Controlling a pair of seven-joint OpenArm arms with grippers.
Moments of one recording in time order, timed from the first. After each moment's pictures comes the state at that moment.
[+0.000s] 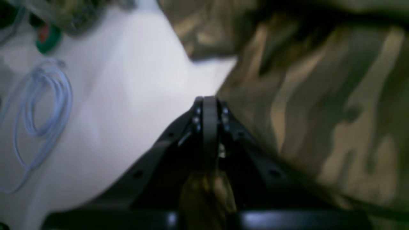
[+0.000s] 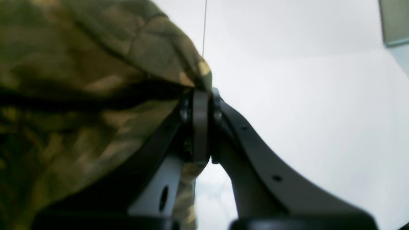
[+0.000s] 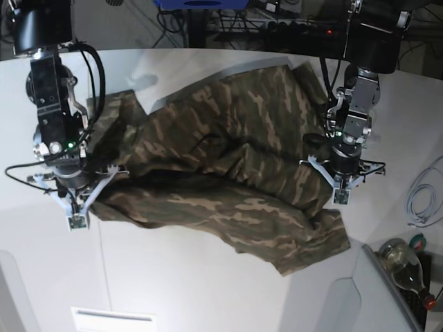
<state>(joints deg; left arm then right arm) -3.6 -18.0 9.8 65.4 0.0 8.9 13.0 0.5 11.9 -7.8 93.7 -1.8 -5.8 -54.7</state>
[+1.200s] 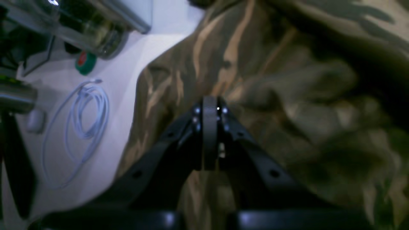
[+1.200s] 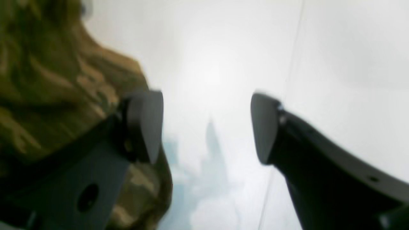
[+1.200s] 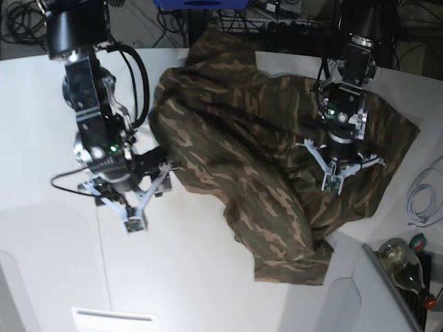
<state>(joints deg) 6.6 -16.2 7.0 80.2 12.7 8.5 20.9 3.1 2.2 -13.7 89.9 -2.1 -0.5 -54.8</state>
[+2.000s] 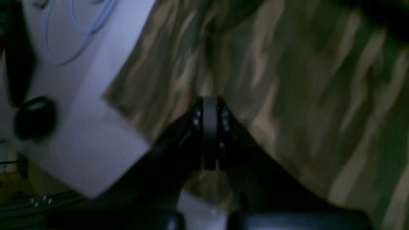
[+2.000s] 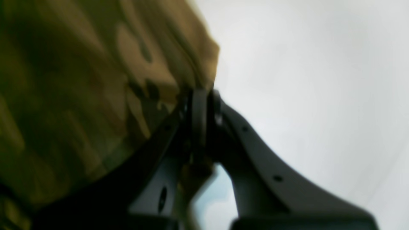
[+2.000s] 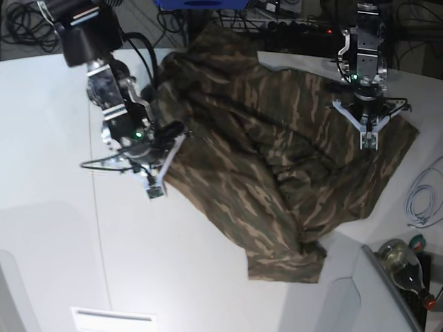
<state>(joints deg) 15.4 -12.6 -10.3 79.1 12.4 7.5 20.9 2.1 2.1 -16.5 76.0 -1.9 -0.6 -45.1</state>
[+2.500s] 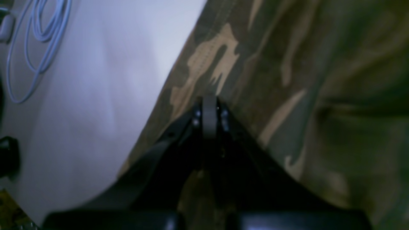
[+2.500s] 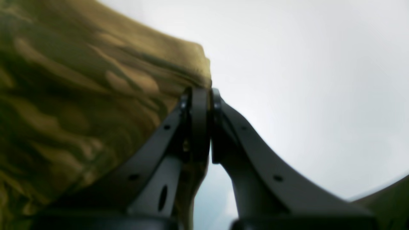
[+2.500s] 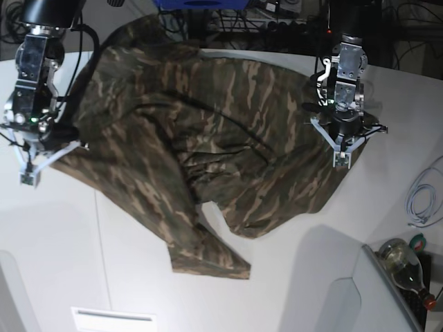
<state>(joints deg) 5.3 -11.4 -2.4 64.9 13.6 9.0 19.1 -6.9 3.8 17.9 92.7 -1.4 -0.6 -52.7</state>
